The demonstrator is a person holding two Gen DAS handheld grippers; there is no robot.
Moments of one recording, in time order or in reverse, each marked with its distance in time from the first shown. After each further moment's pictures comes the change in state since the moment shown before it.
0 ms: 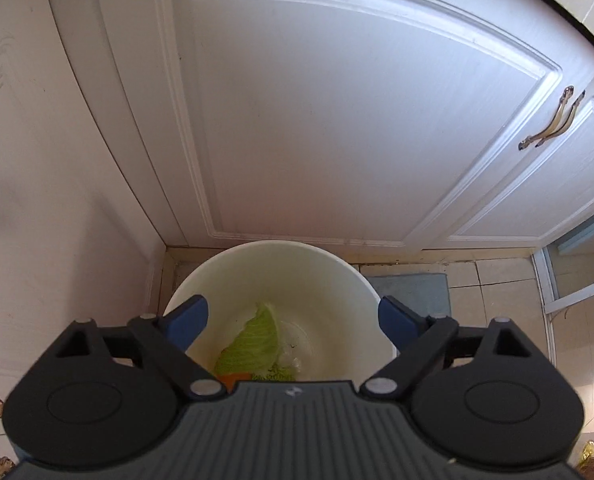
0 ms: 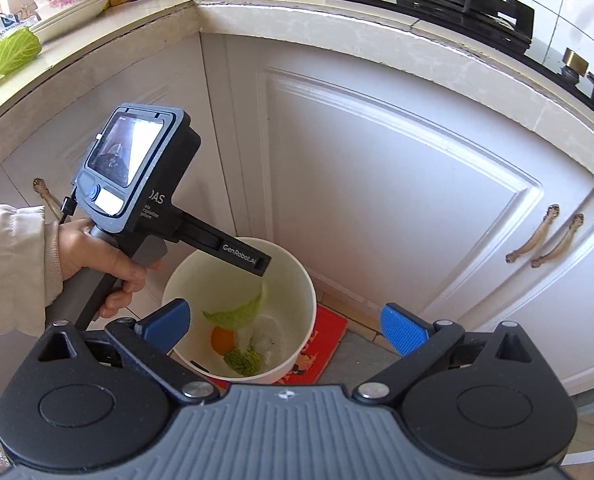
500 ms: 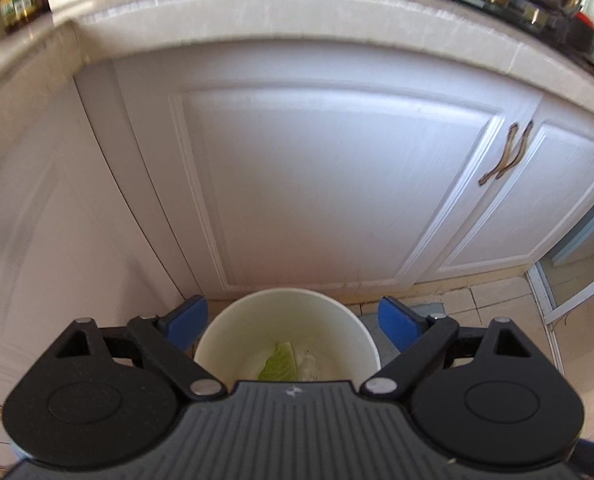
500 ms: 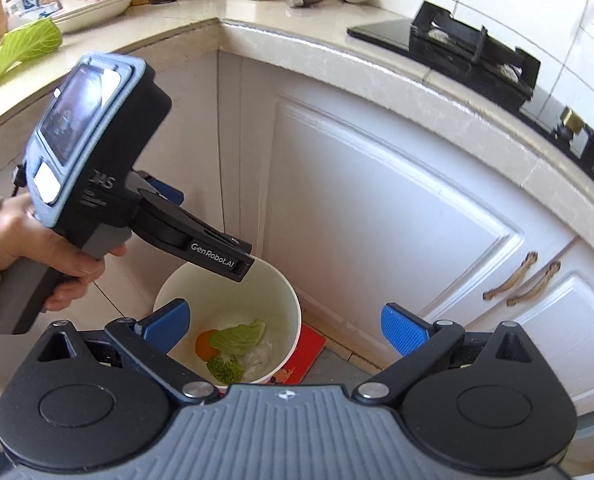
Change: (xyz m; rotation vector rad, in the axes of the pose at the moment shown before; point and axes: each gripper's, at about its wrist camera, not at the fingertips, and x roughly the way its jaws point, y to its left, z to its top) left arm -0.108 -0.008 0.003 0.092 -0.178 0.015; right arm -0.030 0.013 0.014 -0.130 -0.059 -0.048
